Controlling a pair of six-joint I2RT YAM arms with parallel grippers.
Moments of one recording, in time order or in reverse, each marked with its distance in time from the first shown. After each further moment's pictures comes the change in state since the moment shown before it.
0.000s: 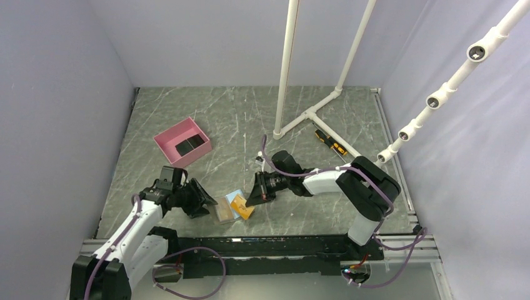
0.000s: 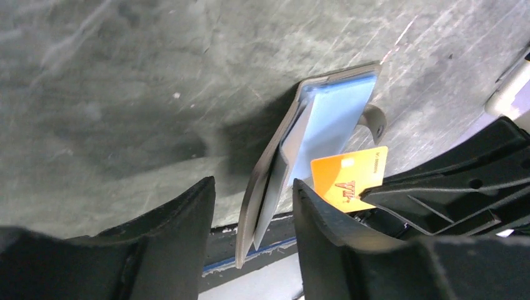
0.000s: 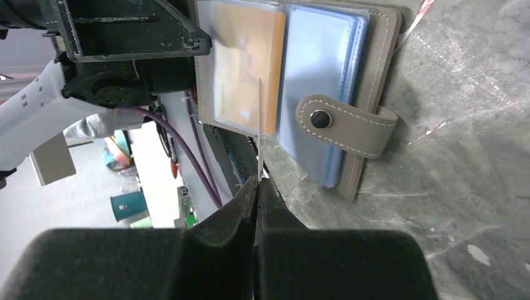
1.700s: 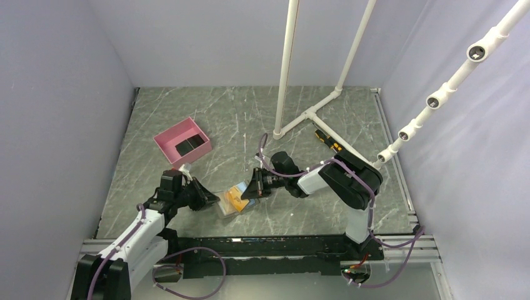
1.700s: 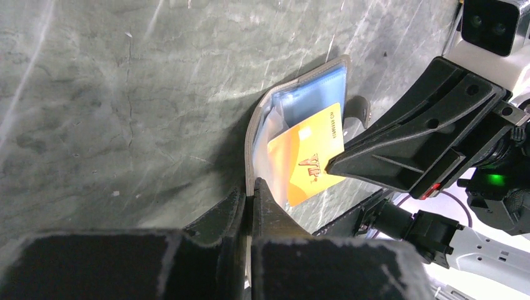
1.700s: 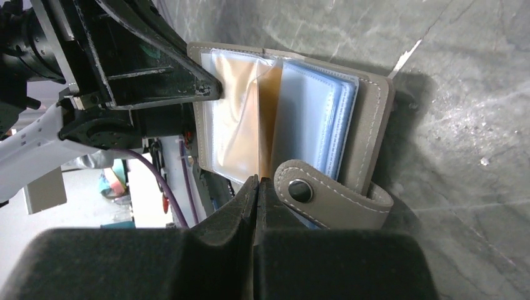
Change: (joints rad) left arm -0.006 -0.025 -0.184 0.468 0.085 0.066; right arm -0.016 0.180 0.000 0.311 0.042 0.050
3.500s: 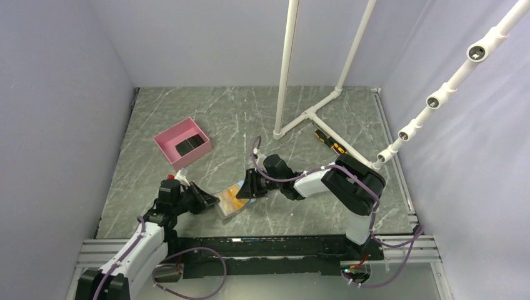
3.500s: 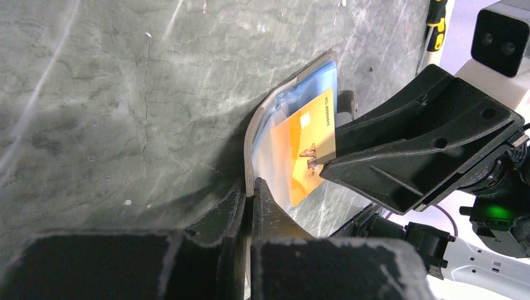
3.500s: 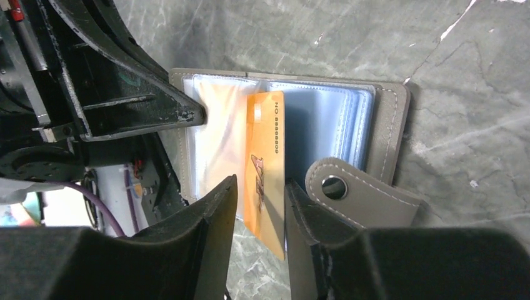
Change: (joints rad) left arm 0.002 -0.138 -0.148 0.144 -0.024 -0.085; right arm 0.084 -0.050 0.026 -0.098 0.255 -0.124
